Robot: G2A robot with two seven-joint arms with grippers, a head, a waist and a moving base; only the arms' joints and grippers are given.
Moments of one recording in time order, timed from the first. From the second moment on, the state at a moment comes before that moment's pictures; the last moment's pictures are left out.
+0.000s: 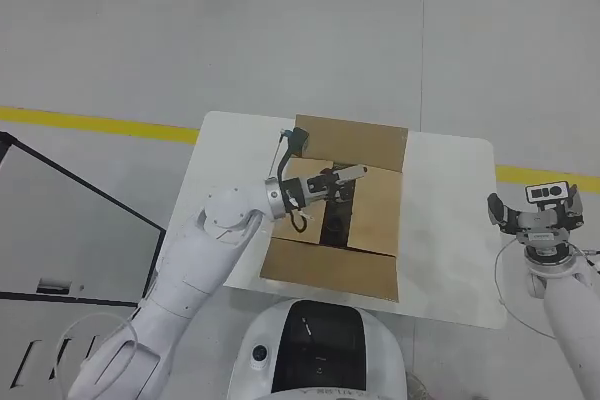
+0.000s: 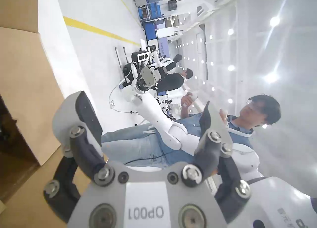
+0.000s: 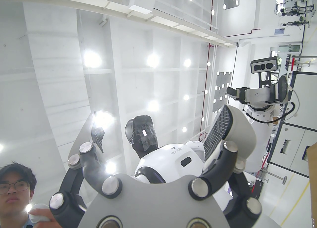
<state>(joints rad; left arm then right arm) 1.11 -1.31 -1.11 -1.52 -0.22 -0.13 -0.82 -1.31 -0.91 1.33 -1.06 1.63 -0.26 1.54</state>
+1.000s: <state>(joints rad) 0.85 -1.43 -0.78 -0.96 -0.06 -0.34 -0.67 -1.31 -0.91 1.33 -1.06 1.63 -0.26 1.54</state>
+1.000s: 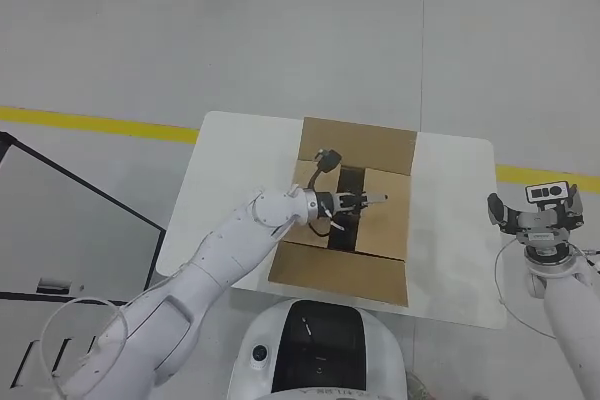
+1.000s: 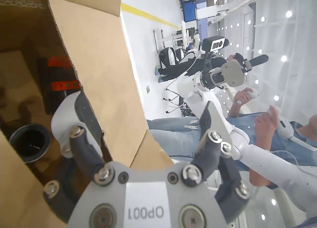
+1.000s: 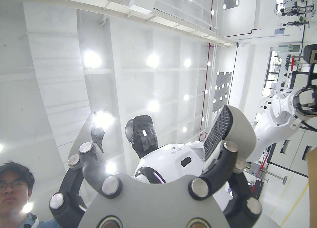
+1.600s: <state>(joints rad) 0.88 -1.42 -0.77 -1.01 0.11 -0.25 -0.62 -1.31 -0.91 1.33 -1.06 1.63 -0.26 1.54</state>
